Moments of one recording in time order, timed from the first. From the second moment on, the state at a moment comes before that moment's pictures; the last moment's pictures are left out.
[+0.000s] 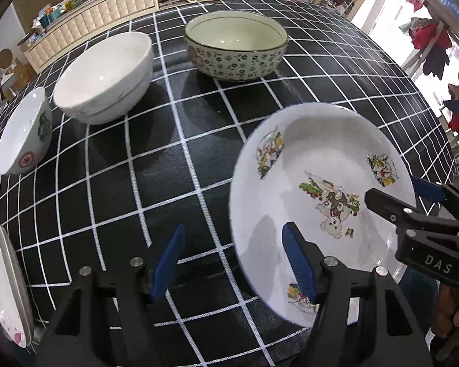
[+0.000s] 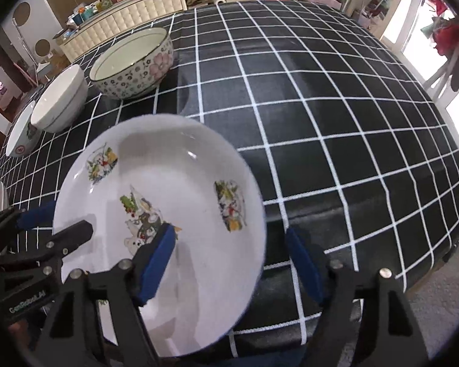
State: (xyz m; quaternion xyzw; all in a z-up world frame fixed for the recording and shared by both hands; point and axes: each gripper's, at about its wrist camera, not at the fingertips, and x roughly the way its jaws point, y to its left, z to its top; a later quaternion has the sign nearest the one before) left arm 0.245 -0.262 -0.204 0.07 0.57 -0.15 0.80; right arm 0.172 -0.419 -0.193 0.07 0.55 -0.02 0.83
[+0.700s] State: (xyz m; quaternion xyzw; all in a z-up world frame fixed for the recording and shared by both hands) left arm 0.242 -0.275 -0.208 0.08 0.58 -0.16 0.80; right arm 0.171 -0.419 -0.190 0.10 0.55 -0.02 0.83
